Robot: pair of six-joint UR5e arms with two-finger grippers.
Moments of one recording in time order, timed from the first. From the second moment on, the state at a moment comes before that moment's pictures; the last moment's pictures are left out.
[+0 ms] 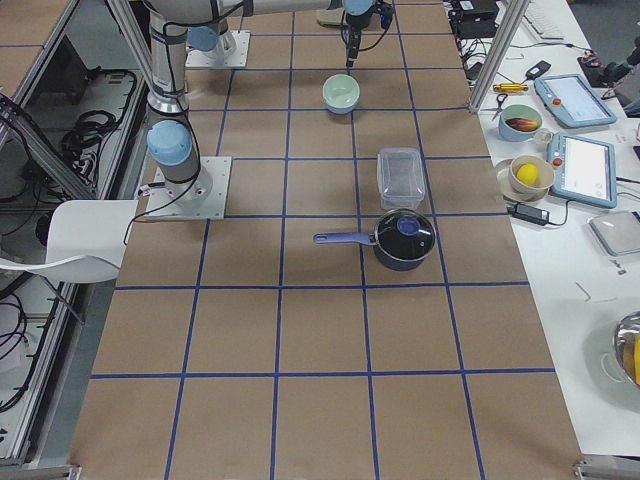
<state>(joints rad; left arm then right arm) -1.63 -1.78 -1.52 -1.48 1.66 -0.10 1.84 -1.28 1.33 -1.48 -1.56 0.31</state>
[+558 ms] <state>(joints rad) -1.75 -1.70 -1.52 -1.59 1.66 -0.14 1.70 -1.37 1.34 -1.38 -1.57 0.06</state>
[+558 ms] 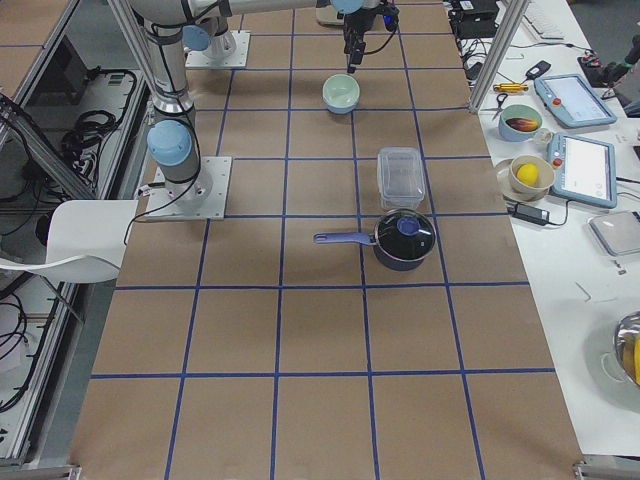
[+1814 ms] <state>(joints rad) -1.64 -1.61 -1.55 -1.63 1.53 0.07 1.63 -1.49 1.43 -1.39 -1.55 0.02</state>
